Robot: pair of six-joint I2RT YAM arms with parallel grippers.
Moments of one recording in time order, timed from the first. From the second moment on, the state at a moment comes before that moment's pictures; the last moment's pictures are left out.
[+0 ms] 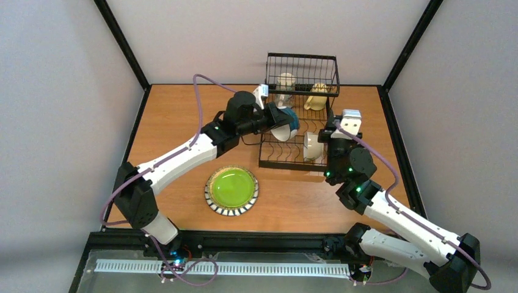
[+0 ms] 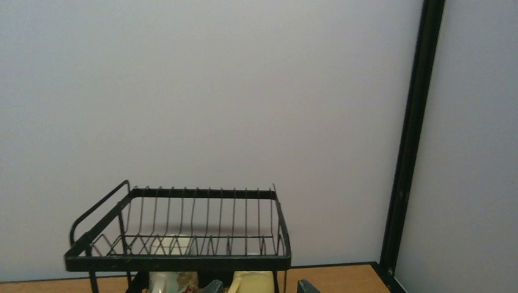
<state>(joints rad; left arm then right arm) -0.76 1.58 1.37 -0.05 0.20 -1.05 0.81 0.86 0.70 0.54 0.86 -0.33</state>
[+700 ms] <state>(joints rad) -0.67 1.63 1.23 0.21 0.73 -0.88 0.54 0.89 0.71 0.39 0.75 0.04</state>
